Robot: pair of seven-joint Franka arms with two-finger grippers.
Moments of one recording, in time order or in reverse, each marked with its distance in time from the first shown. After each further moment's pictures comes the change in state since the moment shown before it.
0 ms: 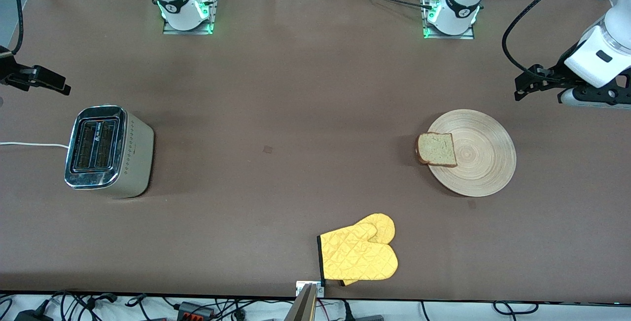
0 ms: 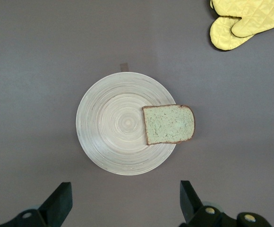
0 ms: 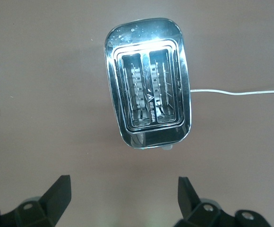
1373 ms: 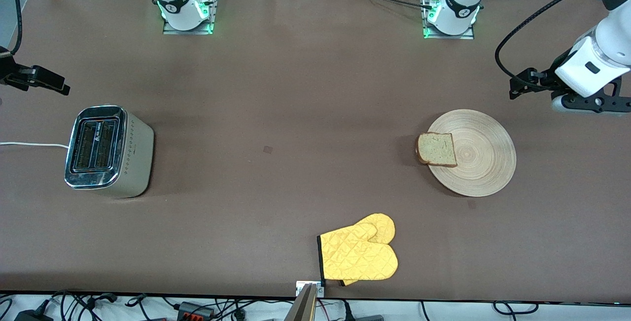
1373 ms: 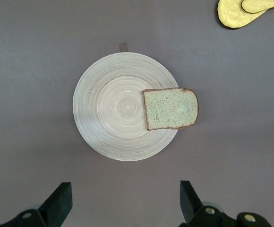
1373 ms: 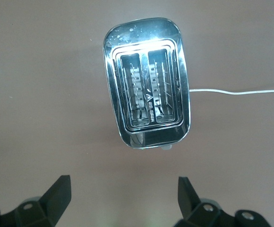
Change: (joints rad) left arm 0.000 0.049 0.003 0.023 0.000 -0.070 0.002; right arm -0.004 0.001 0.000 0.000 0.000 0.000 0.000
